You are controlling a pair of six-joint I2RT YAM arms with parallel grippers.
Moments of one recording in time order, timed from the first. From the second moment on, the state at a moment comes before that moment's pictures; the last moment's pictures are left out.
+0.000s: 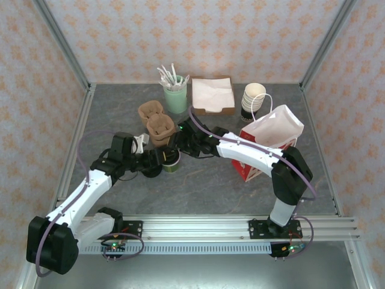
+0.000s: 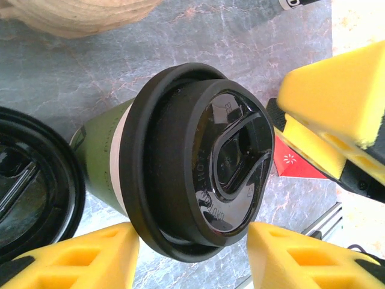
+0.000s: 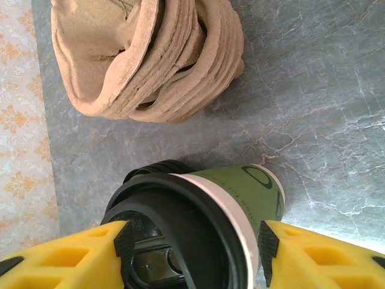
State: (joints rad) left arm -0.24 1.00 0.63 -0.44 0.54 -0.64; right arm 0.88 1.74 1.37 -0.48 -0.09 1.07
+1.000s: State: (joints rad) left arm -0.25 1.02 0.68 -0.54 0.47 -0.57; right arm 0.88 1.74 1.35 -0.51 -0.08 1.05
